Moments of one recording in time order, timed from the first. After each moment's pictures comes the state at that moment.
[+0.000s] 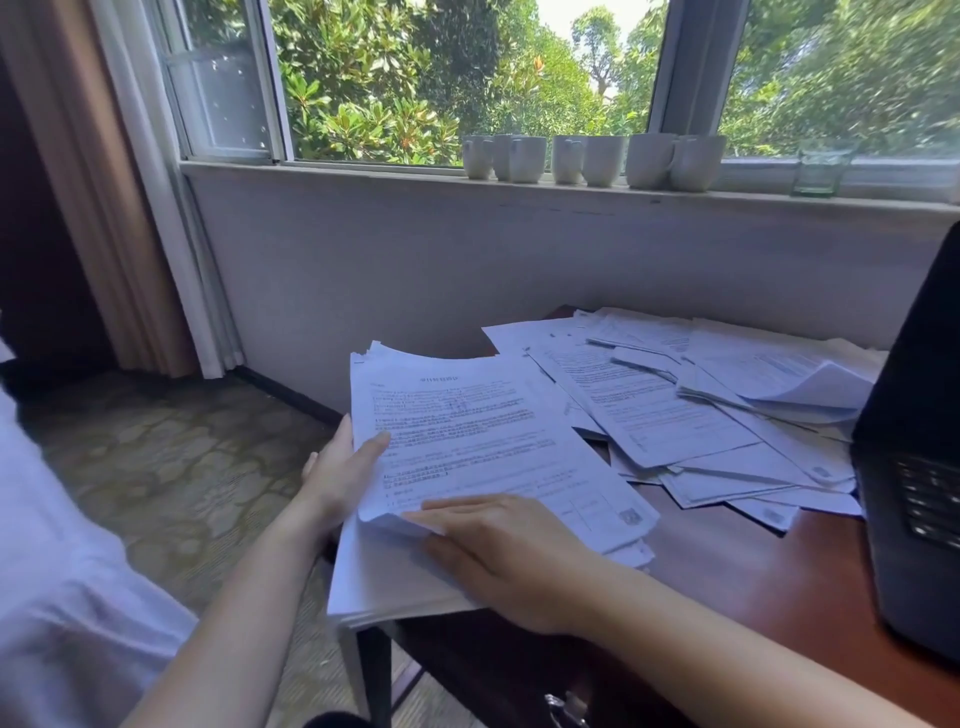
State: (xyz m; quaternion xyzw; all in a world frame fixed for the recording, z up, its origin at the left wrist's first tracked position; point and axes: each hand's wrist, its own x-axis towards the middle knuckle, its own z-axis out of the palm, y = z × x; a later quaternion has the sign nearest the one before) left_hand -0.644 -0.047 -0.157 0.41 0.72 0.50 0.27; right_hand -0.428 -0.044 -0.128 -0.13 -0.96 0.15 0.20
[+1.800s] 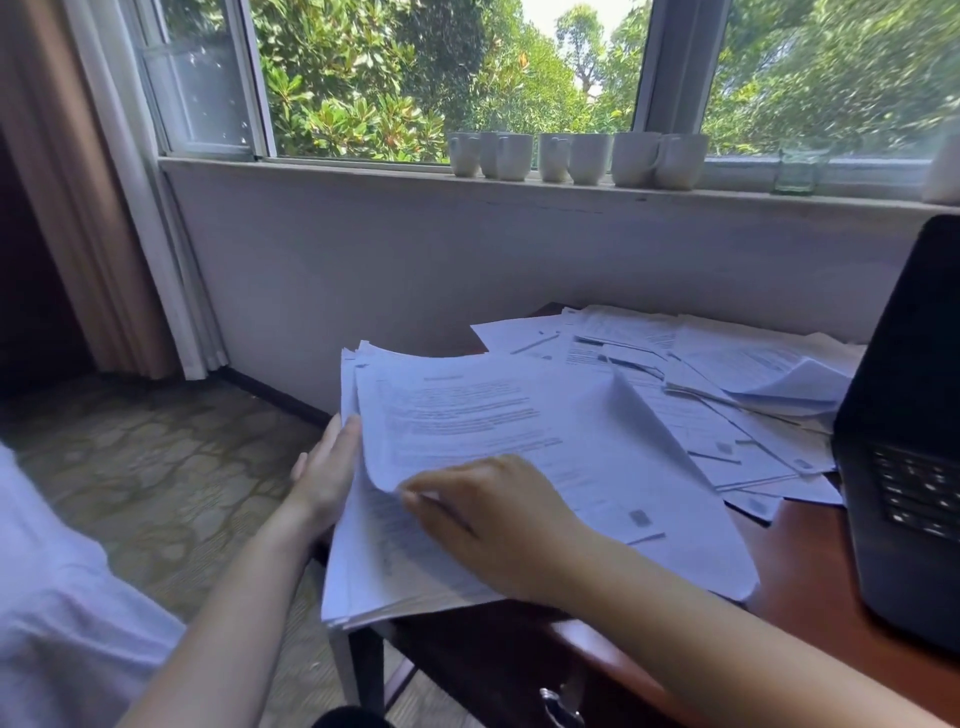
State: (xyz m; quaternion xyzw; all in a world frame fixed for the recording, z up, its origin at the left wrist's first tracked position) left_hand -0.642 -0.051 -0.162 0.42 0.71 0.51 0.24; right_hand -0.437 -0.046 -0.107 -0.16 -0.94 0.05 0.28
